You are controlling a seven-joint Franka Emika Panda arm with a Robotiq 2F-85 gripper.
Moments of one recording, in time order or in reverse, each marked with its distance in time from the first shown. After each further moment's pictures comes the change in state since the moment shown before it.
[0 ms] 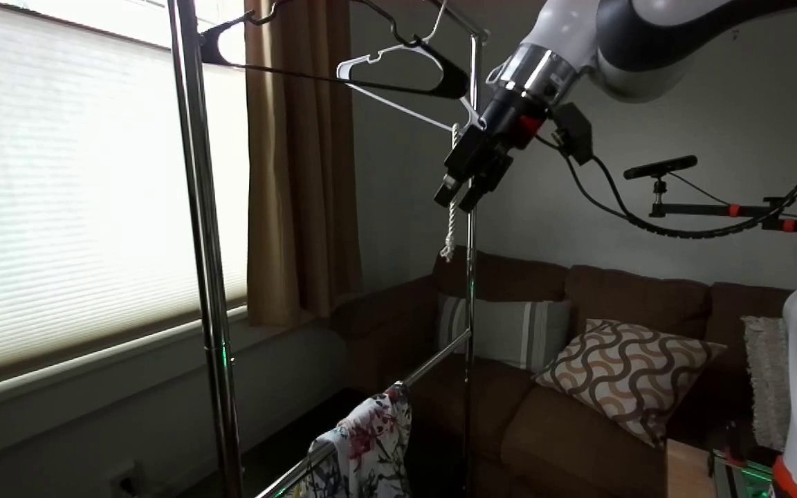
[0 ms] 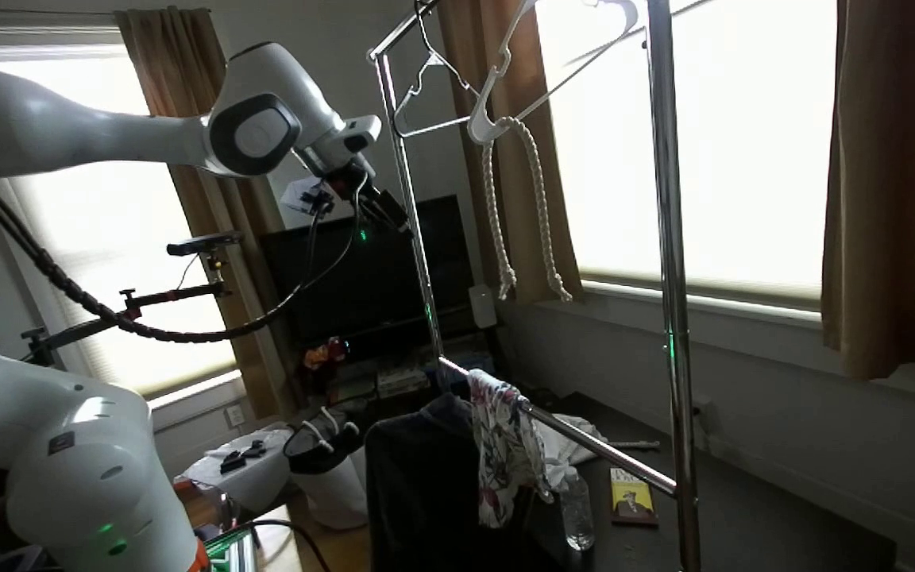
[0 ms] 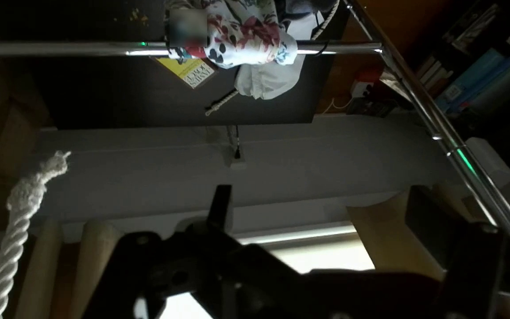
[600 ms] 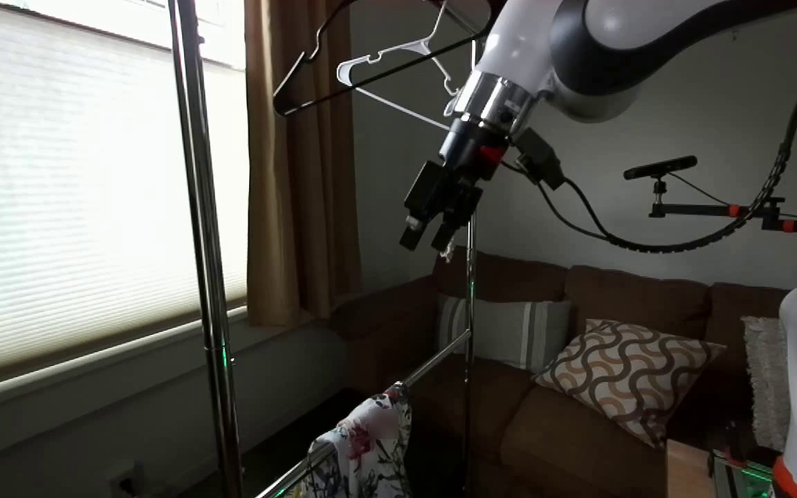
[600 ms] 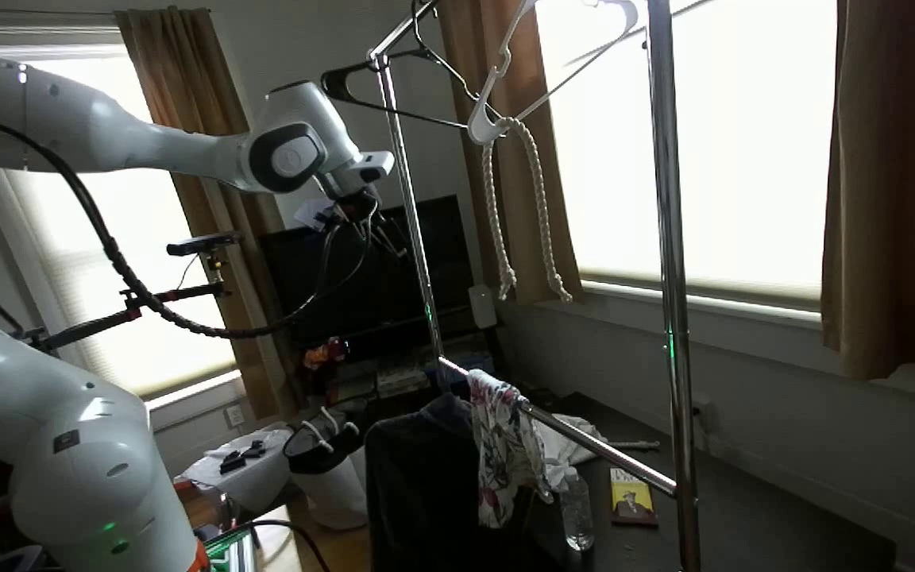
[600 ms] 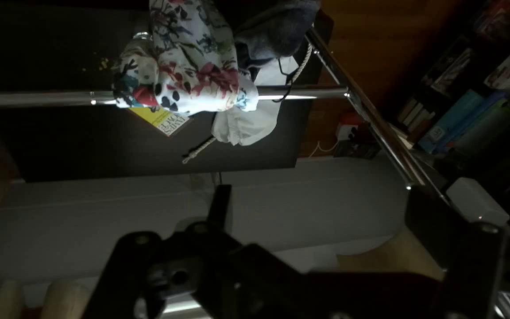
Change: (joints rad) arm 0.036 0.160 0.081 0.053 0.029 -0.006 0.104
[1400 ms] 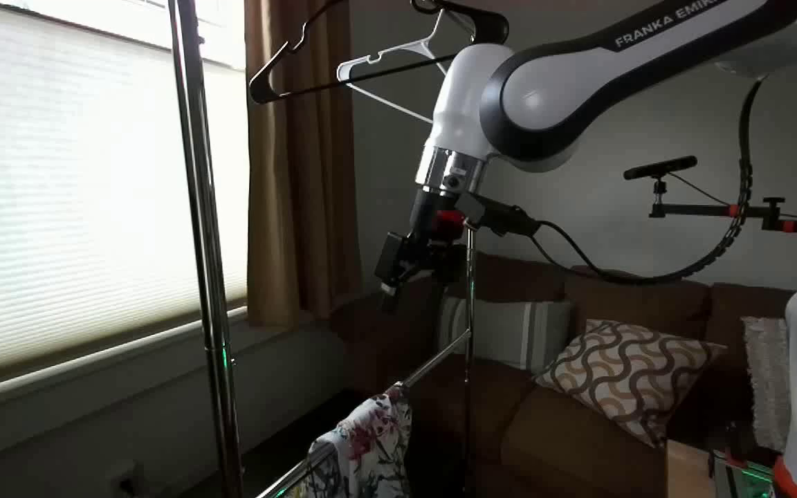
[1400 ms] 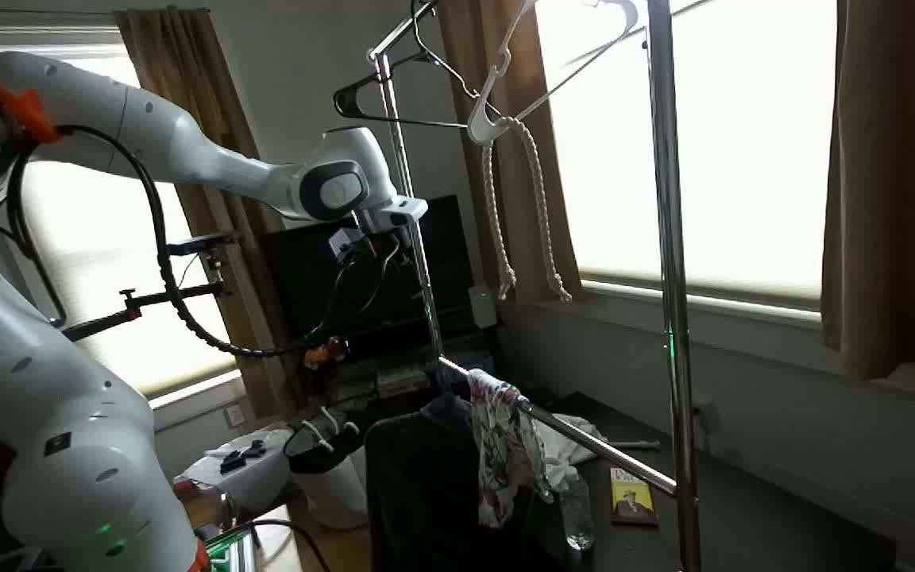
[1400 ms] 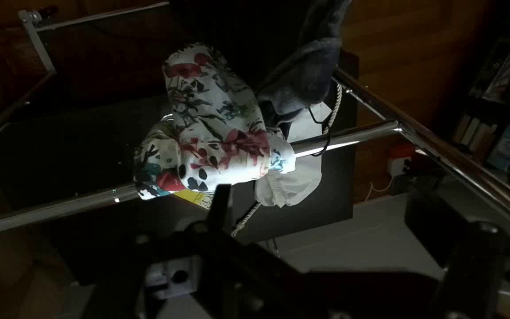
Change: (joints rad) arm -0.067 0.218 0.064 0.039 -0.009 -0.008 0.218
